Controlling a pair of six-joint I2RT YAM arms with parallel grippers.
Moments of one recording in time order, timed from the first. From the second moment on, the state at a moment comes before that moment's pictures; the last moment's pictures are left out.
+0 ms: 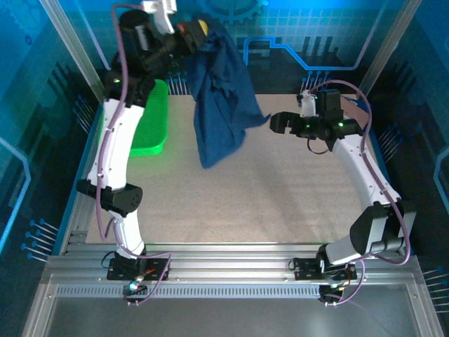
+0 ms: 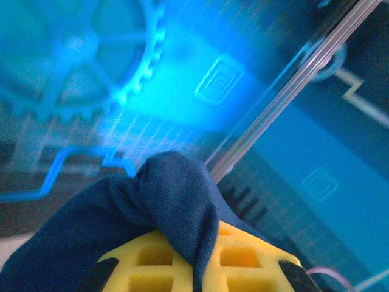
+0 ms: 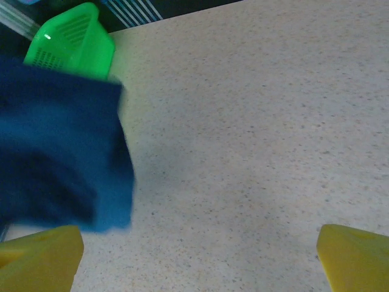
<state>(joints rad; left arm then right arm) -0.30 1.91 2.48 -0.59 0.37 -0.62 0.12 1.46 1.39 -0.67 -0.41 0.28</state>
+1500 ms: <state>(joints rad) -0.53 1.86 1.16 -0.55 0.43 -0.93 0.44 2.06 1.59 -0.78 -0.23 0.31</state>
